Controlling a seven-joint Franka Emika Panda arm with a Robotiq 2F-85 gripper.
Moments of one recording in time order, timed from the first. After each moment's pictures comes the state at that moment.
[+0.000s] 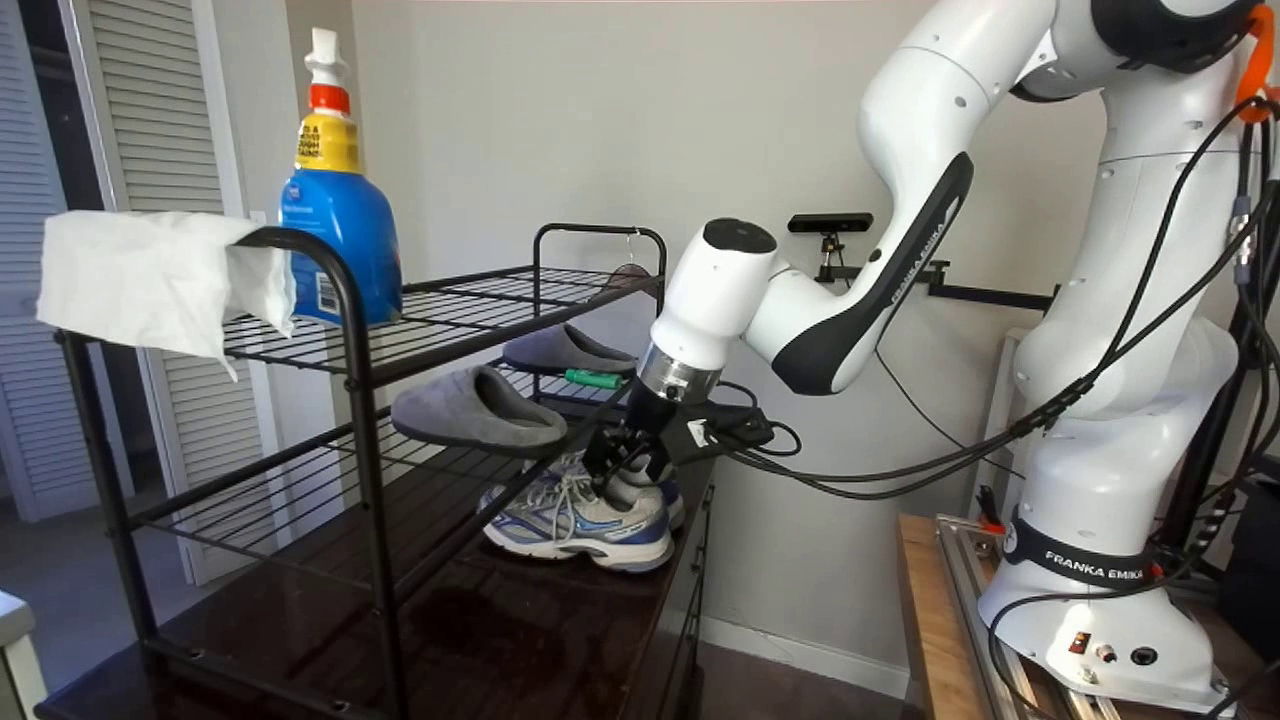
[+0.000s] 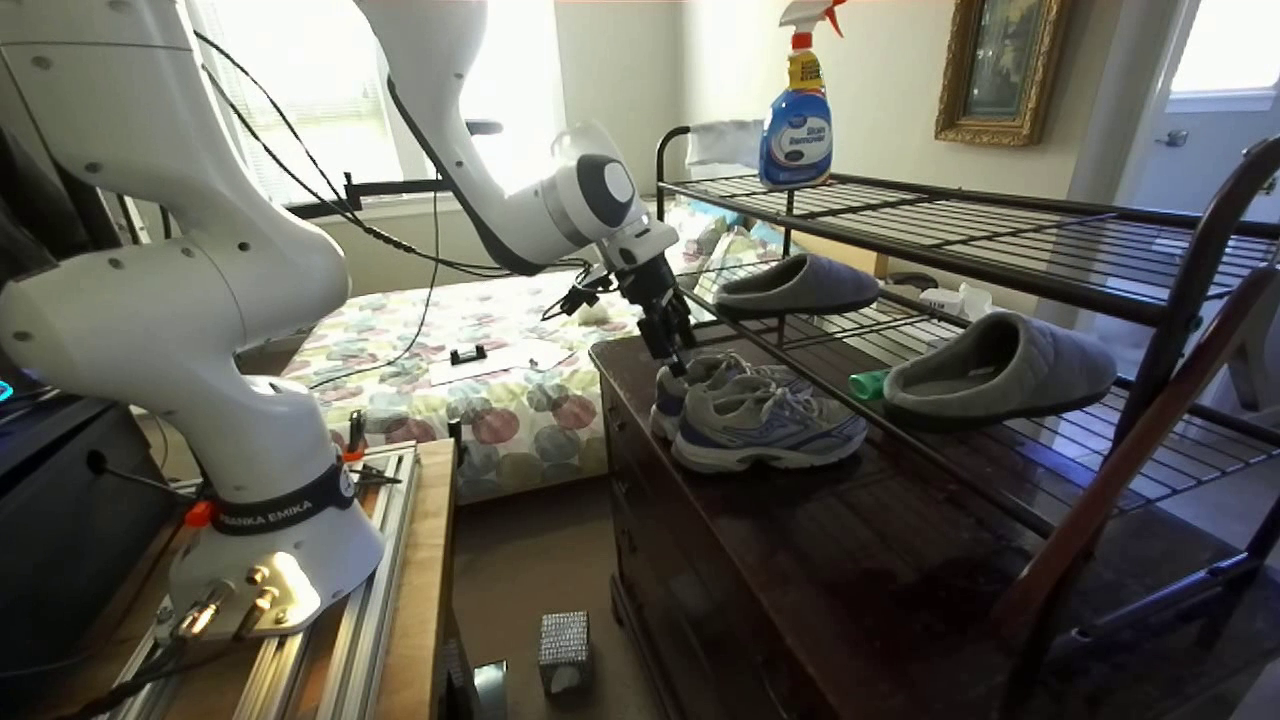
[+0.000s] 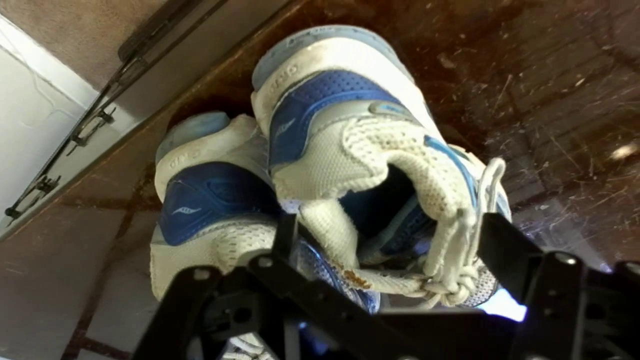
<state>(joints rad) -0.78 0.04 1.02 -2.53 -0.92 2.77 1.61</state>
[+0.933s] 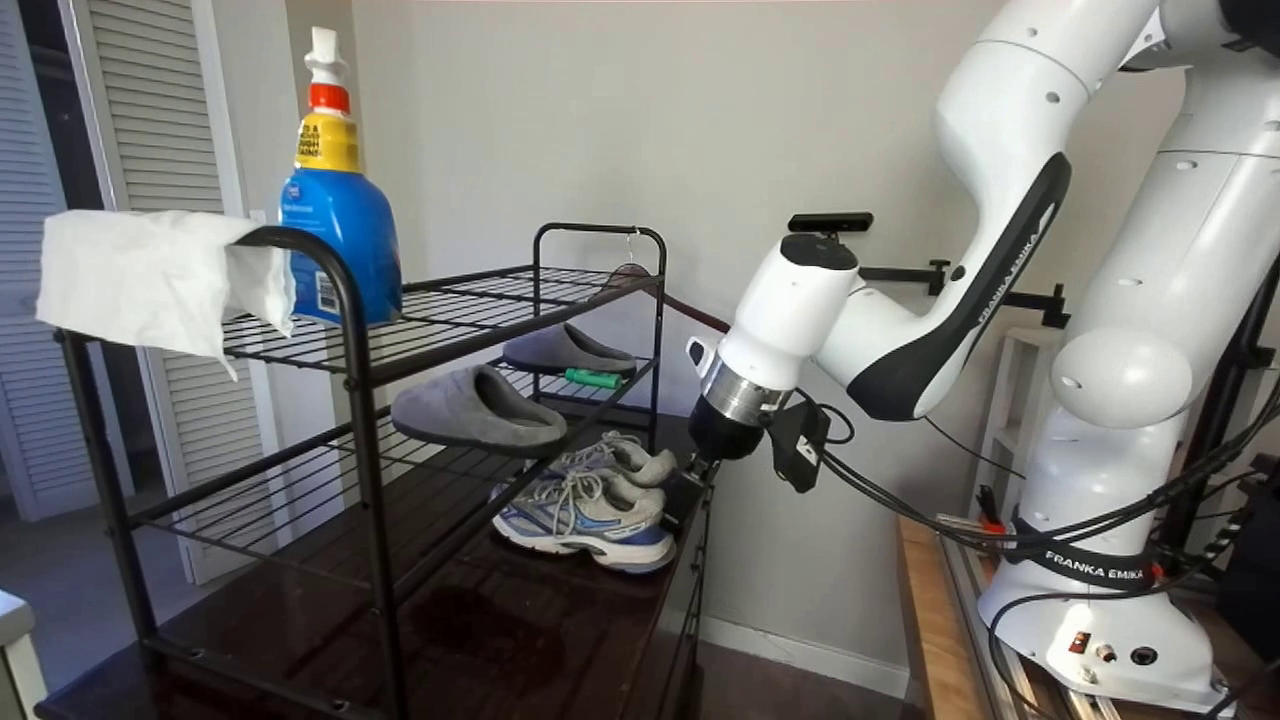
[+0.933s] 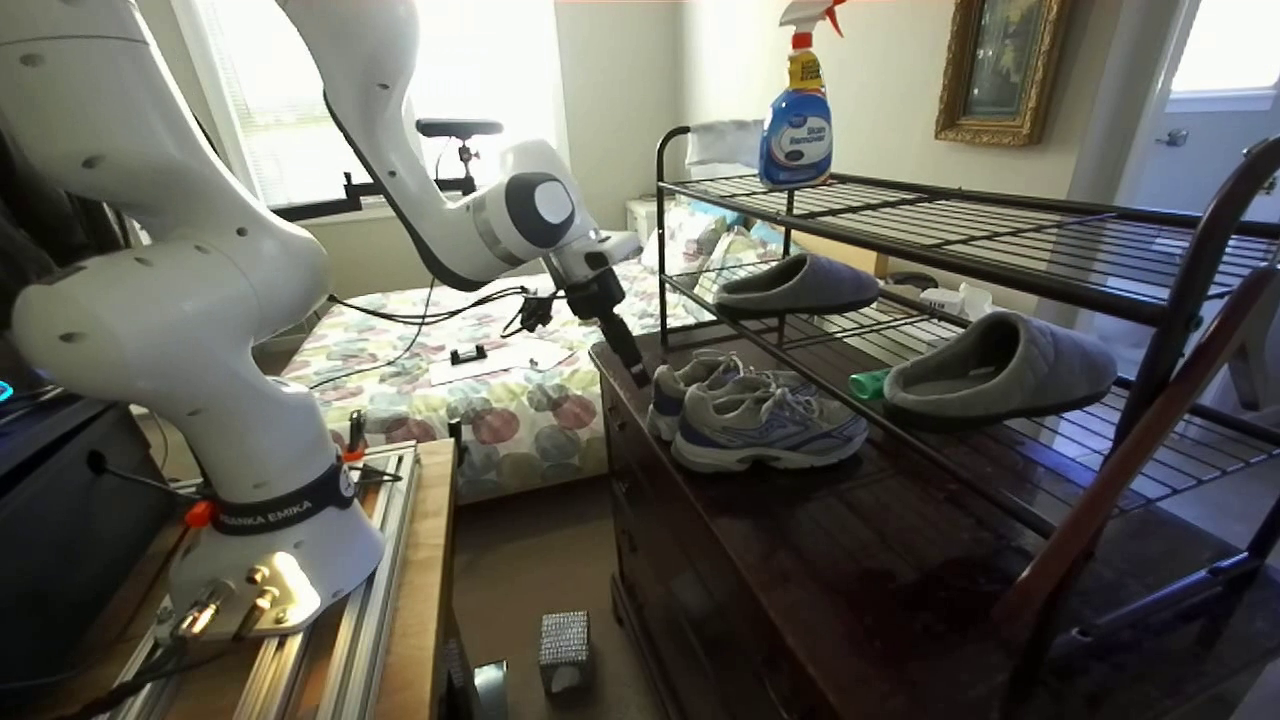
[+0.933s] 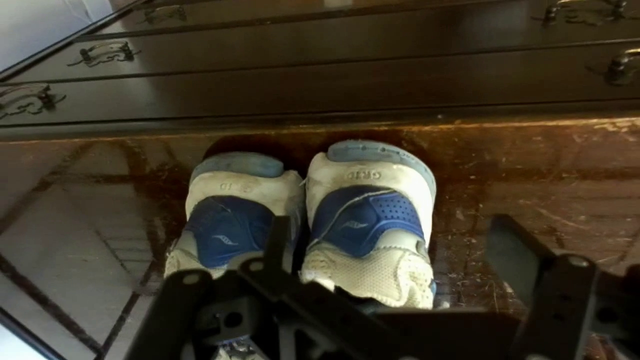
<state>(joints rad) -0.43 -0.17 0.72 -2.76 -0.73 2.90 1.02</state>
